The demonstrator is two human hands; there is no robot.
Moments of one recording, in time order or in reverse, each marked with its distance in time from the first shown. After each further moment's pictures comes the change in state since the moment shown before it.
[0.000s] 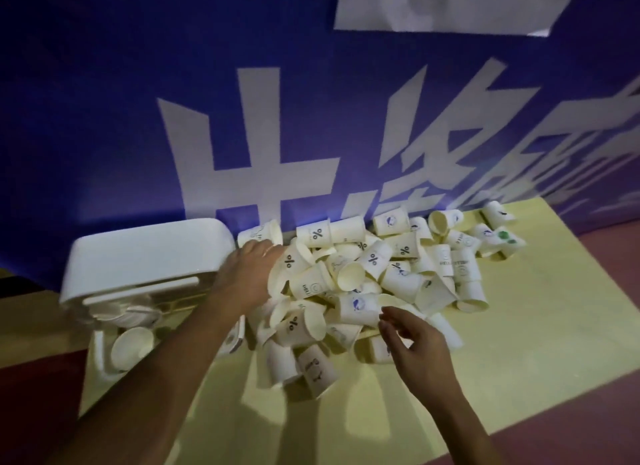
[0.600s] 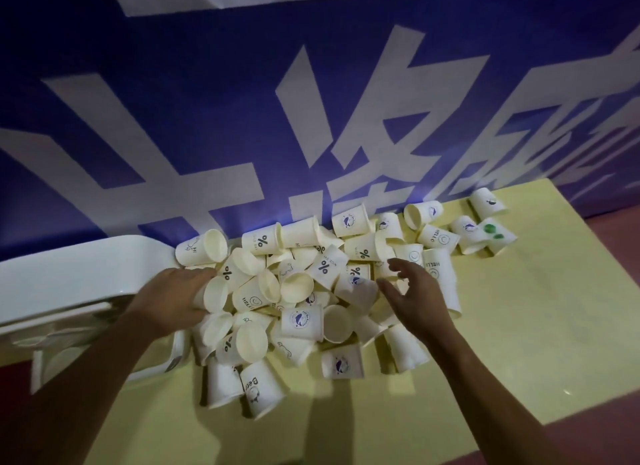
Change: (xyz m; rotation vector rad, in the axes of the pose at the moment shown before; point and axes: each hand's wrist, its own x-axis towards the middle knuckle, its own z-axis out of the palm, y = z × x) left_hand 0.017 0.012 0.004 -0.003 -0.121 -0.109; right_hand 0.155 0.084 -0.091 -0.173 -0.022 -0.058
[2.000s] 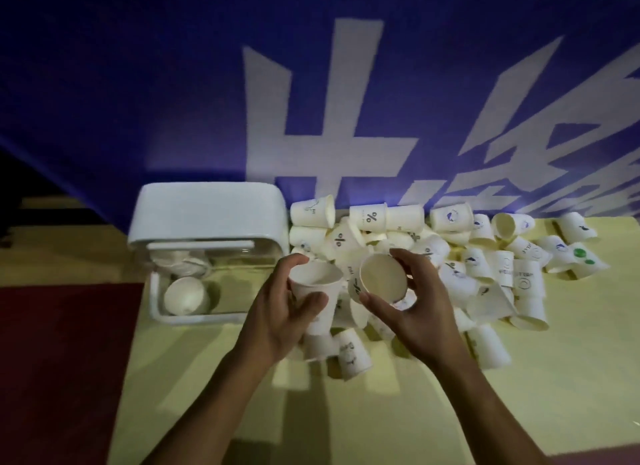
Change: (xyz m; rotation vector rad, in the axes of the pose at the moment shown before) left_hand -0.127 -0.012 0.041 -1.092 0.456 -0.036; right_hand -0.105 -0.190 0.113 0.121 -0.099 -0.263
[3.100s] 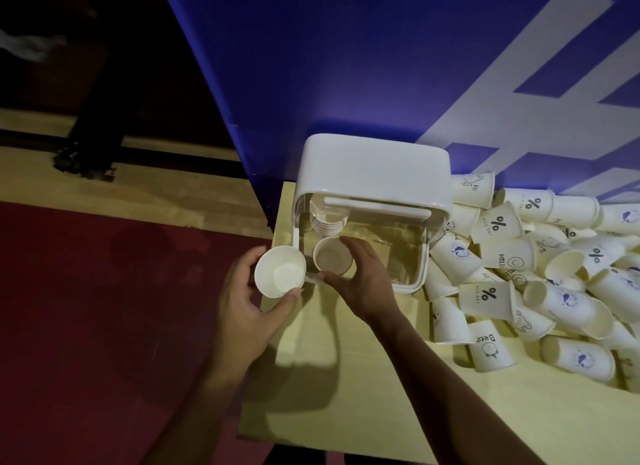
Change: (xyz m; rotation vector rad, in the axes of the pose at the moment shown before) left_hand -0.104 -0.128 -0.220 -0.003 0.474 -0.175; right_hand -0.009 -0.087 0.318 -0.038 -0.299 -0.096
